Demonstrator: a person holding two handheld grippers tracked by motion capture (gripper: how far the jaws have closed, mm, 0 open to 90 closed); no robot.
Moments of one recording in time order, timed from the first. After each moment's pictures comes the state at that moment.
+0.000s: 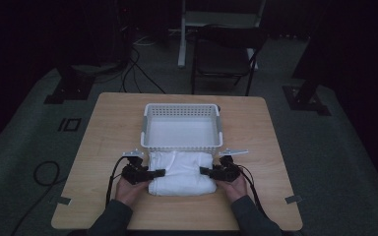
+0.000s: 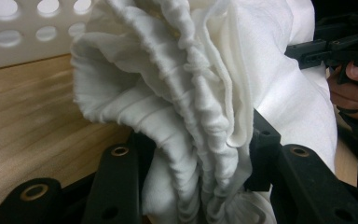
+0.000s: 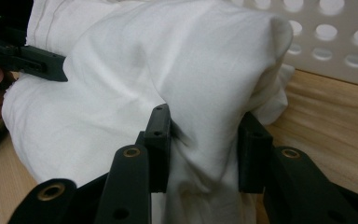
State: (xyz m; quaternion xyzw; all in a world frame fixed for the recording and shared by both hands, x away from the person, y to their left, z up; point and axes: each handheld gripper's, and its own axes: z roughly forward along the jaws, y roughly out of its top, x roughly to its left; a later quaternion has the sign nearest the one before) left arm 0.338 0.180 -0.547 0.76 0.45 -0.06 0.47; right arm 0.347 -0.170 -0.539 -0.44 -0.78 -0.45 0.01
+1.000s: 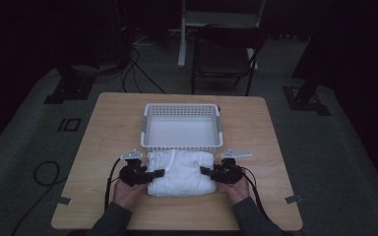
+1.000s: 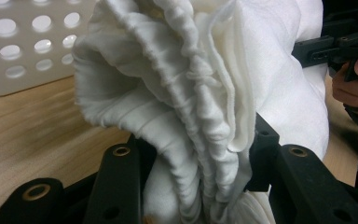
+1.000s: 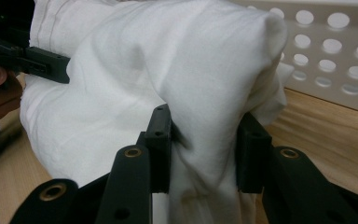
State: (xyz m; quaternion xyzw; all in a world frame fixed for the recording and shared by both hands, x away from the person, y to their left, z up) left arm 0.320 0.177 -0.524 0.77 0.43 -0.01 0.48; right arm 0.331 -0.171 -0.521 -0.42 -0.78 -0.47 -0.02
